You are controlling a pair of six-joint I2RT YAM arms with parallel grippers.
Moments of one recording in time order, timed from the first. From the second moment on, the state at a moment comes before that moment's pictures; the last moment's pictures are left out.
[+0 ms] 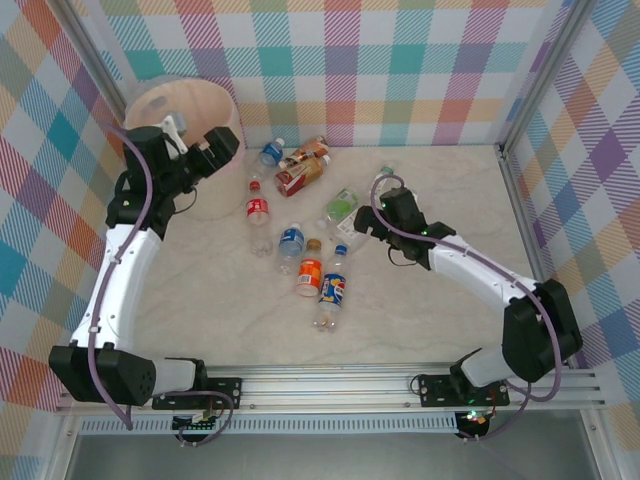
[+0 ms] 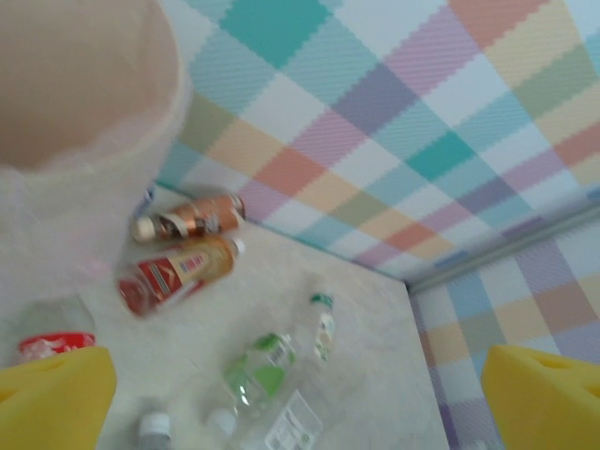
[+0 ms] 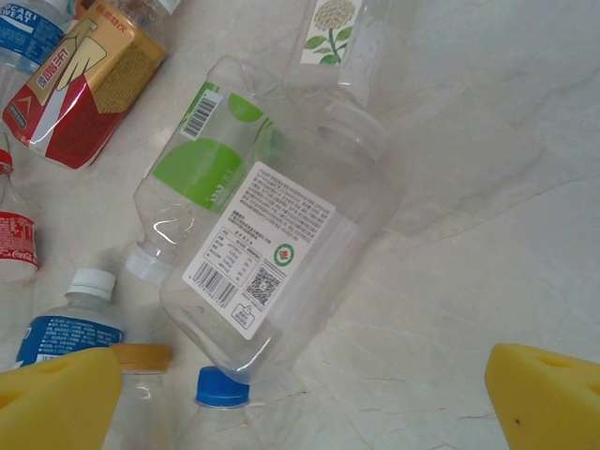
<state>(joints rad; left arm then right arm) -0.08 1.29 1.41 -0.44 0.36 -0.67 0.54 1.45 1.02 -0.35 0.18 0.72</state>
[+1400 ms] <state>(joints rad) -0.49 1.67 1.17 -0.63 0.02 -0.61 0.54 1.49 0.94 -0.34 -0.06 0.83</state>
